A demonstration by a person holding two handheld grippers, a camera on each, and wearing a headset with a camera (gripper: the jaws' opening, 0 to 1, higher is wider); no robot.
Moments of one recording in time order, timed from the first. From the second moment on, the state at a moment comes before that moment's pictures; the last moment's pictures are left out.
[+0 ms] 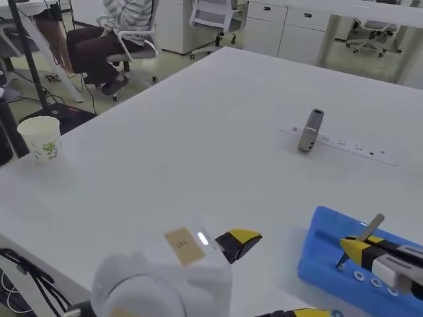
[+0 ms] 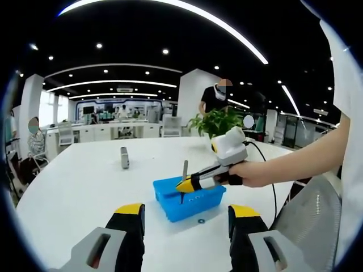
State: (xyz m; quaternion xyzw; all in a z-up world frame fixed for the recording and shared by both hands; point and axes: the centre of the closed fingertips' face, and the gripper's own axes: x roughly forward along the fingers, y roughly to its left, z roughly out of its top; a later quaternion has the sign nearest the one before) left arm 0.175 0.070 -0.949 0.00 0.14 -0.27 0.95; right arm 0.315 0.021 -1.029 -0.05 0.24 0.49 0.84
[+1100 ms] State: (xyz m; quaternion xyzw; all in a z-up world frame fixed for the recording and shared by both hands) left arm 0.175 0.068 -0.948 0.00 0.14 -0.27 0.95; right arm 0.303 0.012 -0.970 0.00 0.17 0.48 0.86
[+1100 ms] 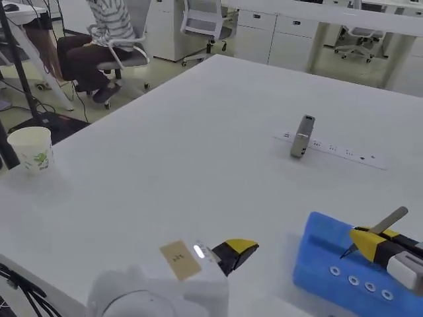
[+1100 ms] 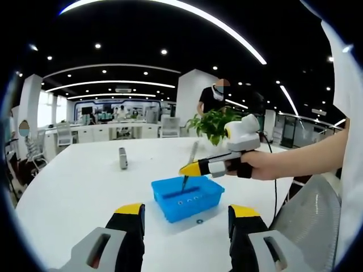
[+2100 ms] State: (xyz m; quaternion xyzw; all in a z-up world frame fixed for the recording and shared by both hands) left arm 0.175 0.069 -0.947 0.00 0.13 -0.27 0.95; right arm 0.246 0.018 -0.980 0.03 0.18 0.52 0.84
